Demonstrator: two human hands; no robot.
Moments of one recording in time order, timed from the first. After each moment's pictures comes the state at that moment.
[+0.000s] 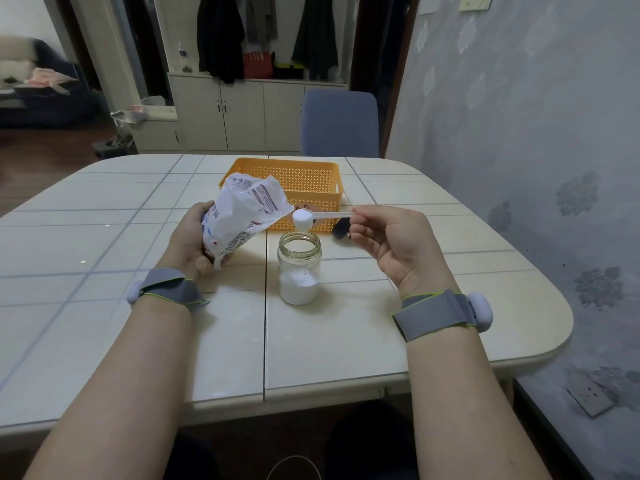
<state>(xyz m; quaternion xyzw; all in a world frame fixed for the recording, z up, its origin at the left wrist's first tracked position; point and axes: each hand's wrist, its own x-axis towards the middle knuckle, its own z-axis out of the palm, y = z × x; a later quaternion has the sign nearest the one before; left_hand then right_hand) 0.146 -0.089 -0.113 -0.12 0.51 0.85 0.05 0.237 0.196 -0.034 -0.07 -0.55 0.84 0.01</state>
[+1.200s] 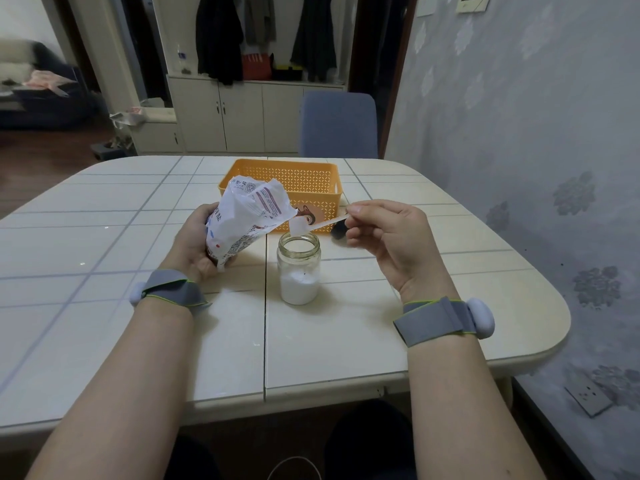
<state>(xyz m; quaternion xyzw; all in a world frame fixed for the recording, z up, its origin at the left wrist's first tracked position) 0.140 -0.088 -0.119 -0.09 0.51 0.85 0.09 0.243 0.199 -0.040 0.04 -0.60 0.80 0.06</state>
